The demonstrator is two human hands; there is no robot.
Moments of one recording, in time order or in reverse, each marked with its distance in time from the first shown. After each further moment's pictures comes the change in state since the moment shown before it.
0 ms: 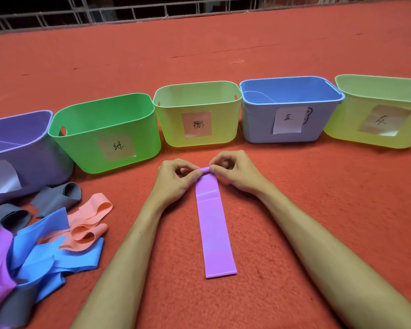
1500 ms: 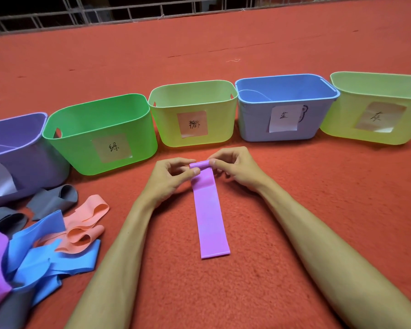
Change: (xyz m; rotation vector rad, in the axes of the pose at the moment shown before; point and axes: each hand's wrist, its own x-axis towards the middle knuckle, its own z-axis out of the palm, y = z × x) left_hand -0.001 0.009 -0.006 -0.239 -0.117 -0.096; right_hand -0.003 -0.011 -0.008 0.238 -0.006 0.125
